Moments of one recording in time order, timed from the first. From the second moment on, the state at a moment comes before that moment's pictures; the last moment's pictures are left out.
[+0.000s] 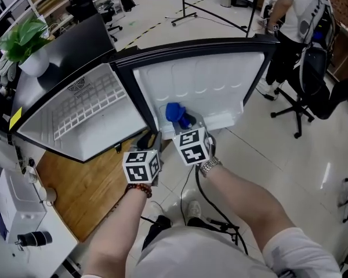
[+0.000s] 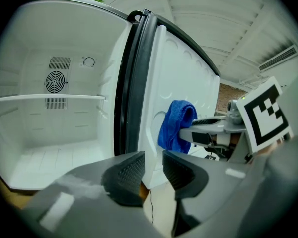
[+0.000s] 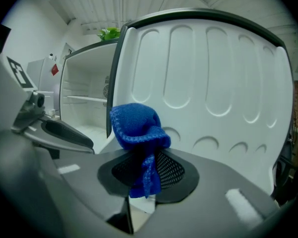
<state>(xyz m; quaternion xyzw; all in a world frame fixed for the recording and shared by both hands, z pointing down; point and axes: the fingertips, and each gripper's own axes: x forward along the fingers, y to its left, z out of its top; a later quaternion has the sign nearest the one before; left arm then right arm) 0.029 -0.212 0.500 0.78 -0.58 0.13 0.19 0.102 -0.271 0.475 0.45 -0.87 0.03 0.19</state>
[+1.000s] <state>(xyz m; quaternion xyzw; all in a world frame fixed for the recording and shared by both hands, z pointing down) 0.033 -0.234 0.501 0.74 -0.62 0.14 0.20 0.291 -0.315 0.475 0.59 -0.78 0.06 0.20</state>
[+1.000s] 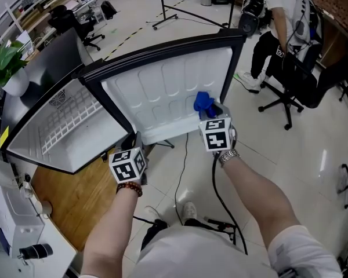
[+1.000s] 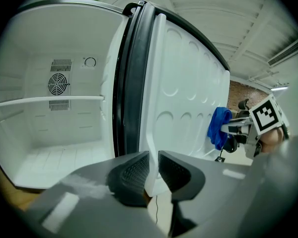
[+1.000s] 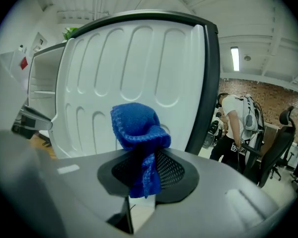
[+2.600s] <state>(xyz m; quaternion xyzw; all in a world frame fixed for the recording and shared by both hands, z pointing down) -0.010 -0.194 0.496 0.74 -0.63 0.12 0.20 0.069 -0.225 0.519 0.39 -0.89 0.06 0.22</state>
